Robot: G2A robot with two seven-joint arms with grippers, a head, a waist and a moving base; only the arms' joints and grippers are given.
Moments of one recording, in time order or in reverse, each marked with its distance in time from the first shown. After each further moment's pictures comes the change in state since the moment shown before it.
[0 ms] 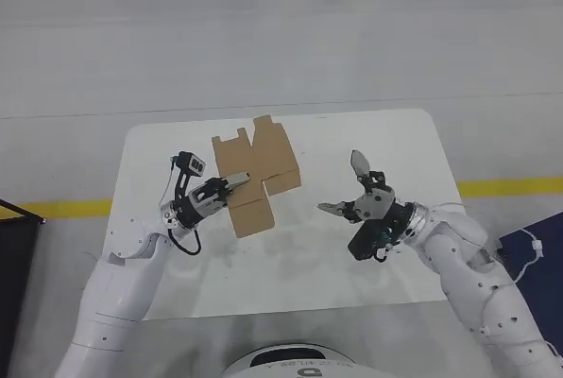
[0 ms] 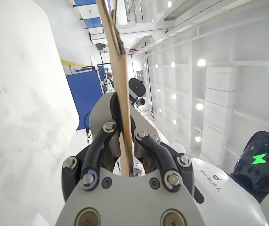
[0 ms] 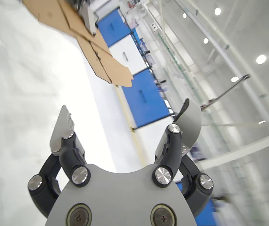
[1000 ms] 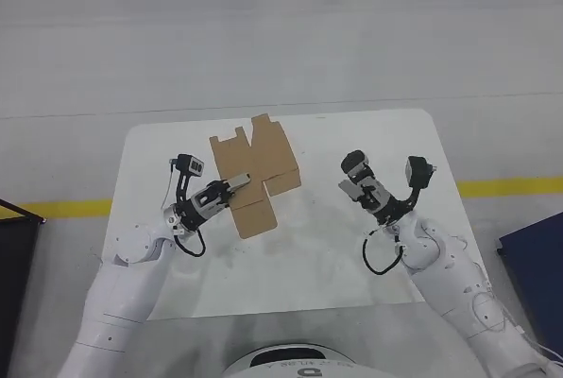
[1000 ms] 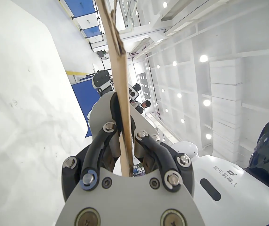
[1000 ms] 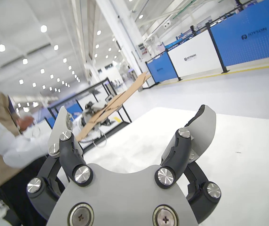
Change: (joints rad) left arm 0.001 -0.004 0.033 0.029 0.048 -0.141 0.038; right arm 0.152 -0.064 -0.222 0.418 1.557 -0.485 0.438
